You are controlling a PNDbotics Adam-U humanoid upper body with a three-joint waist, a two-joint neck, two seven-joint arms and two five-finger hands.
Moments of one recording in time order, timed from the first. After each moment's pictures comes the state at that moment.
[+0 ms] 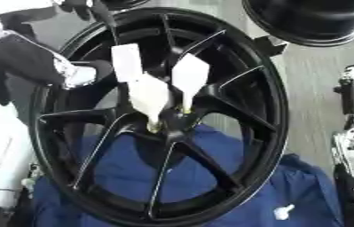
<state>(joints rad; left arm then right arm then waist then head) -1.27 0.69 -0.73 -1.80 -0.38 0.53 -0.70 -0.36 -0.39 -0.35 -1.32 -0.05 0.00 -0.43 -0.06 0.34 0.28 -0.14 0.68</state>
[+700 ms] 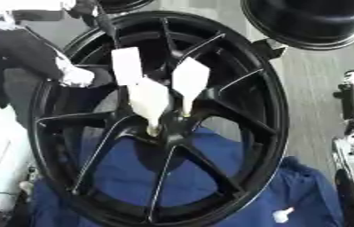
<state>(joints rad) -1.28 0.65 -0.70 -1.68 -0.43 0.39 -0.85 -0.36 -0.39 -0.34 -1.32 -0.05 0.01 -0.42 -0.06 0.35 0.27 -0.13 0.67</state>
